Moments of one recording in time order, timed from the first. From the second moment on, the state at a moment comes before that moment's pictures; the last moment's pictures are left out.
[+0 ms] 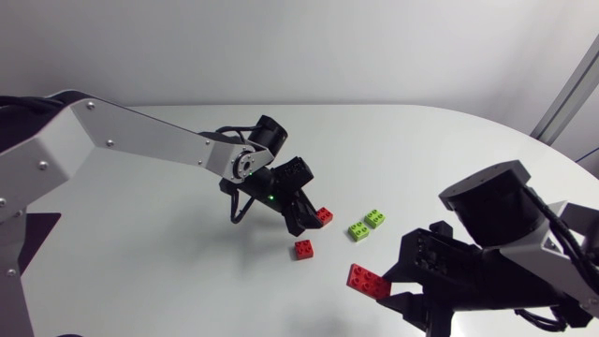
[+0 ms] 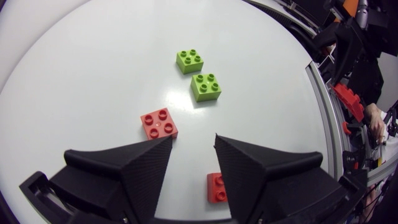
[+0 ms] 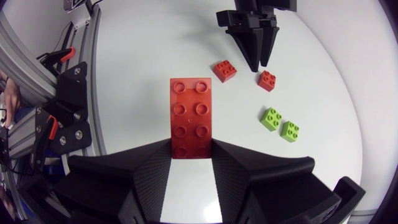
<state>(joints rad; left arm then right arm) -0.55 2.06 1.31 -0.30 0.60 0.58 0.64 0.91 0.60 -0.66 -0.20 -0.51</state>
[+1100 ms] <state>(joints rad) -0.62 2.04 1.37 -0.76 0.44 0.75 0.63 0.90 0.58 -0.65 -0.21 -0.51</state>
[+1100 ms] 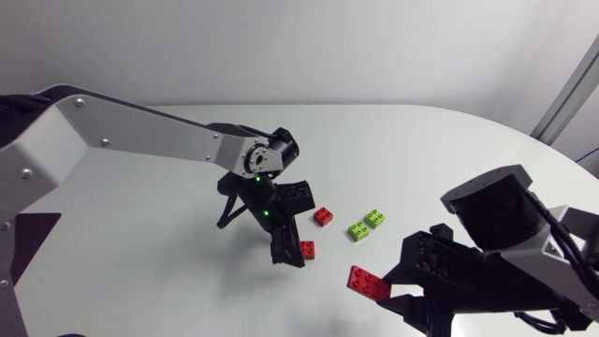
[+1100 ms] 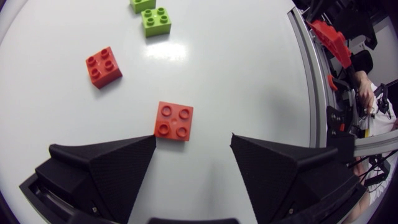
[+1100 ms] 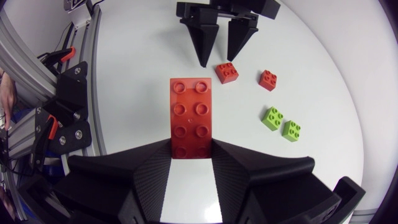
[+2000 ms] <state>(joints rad) -0.66 2.13 1.54 -0.92 0.46 0.76 0.58 0.91 0.58 -0.65 -0.25 -0.54</state>
